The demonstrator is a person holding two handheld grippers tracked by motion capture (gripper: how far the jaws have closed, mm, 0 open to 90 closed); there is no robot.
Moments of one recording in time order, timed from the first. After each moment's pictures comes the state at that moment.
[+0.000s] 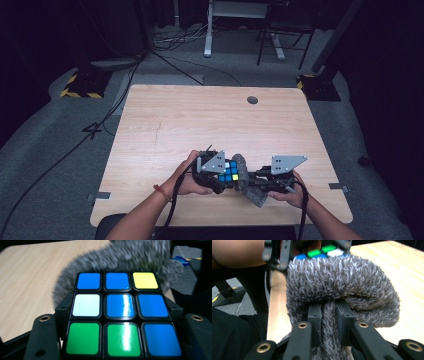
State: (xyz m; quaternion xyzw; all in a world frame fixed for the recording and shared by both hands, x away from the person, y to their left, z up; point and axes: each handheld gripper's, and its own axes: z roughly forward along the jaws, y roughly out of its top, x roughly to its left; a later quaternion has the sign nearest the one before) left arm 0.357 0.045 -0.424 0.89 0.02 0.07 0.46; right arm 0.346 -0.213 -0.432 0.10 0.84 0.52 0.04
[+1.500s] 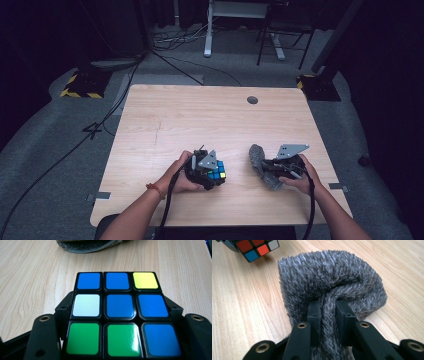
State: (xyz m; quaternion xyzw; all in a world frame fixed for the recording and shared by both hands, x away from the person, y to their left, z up) left arm 0.383 0.065 -0.464 0.92 0.08 0.07 0.38; right arm 0.397 -0.260 -0.461 0.21 0.89 0.38 0.11
